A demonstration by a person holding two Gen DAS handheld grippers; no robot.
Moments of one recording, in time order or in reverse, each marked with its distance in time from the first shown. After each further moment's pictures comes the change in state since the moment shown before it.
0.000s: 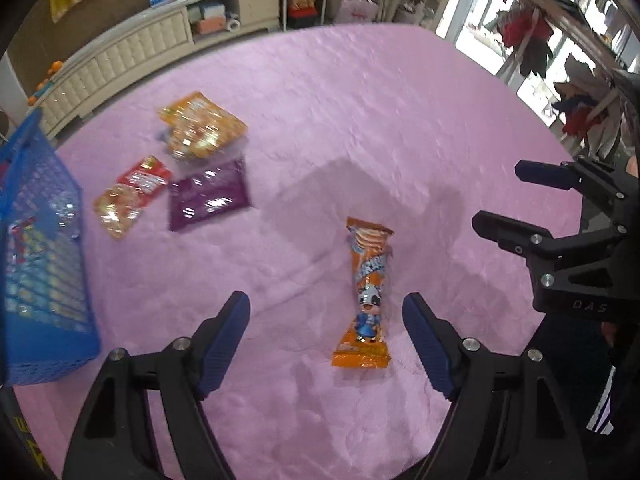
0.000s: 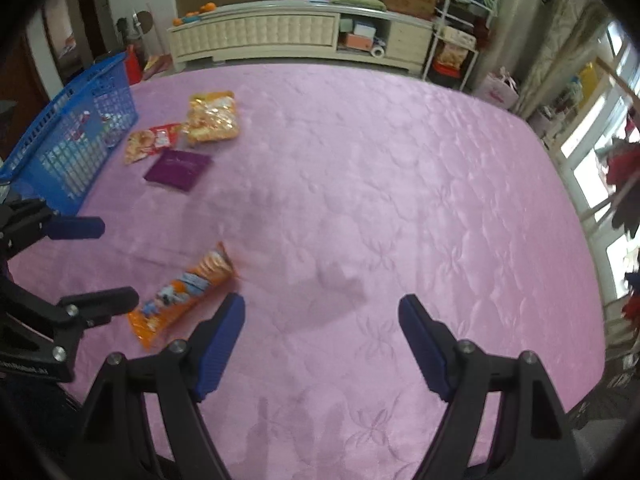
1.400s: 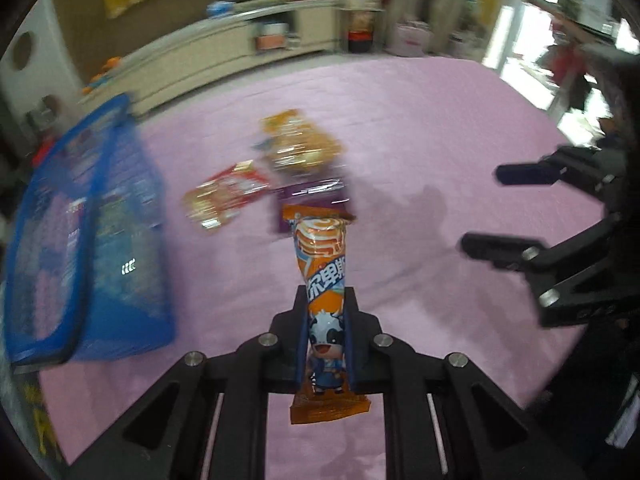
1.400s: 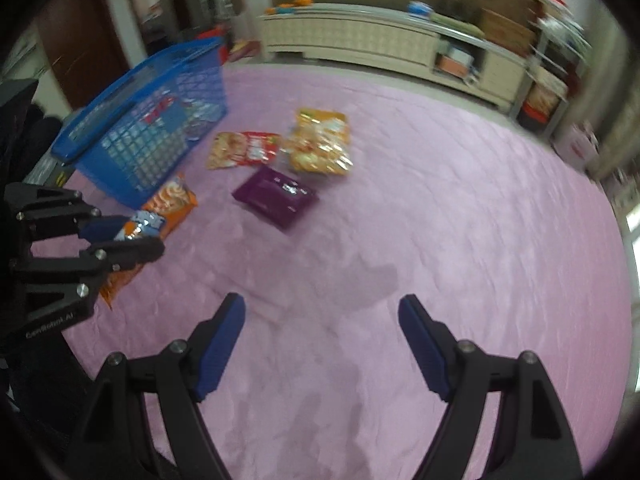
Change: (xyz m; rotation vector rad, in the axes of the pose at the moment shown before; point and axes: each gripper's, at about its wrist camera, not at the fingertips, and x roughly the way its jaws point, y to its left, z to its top) left arm -0.036 0.046 -0.022 -0.149 -0.107 0.207; right arm 0.010 0.061 0.054 -0.274 -0.021 0.234
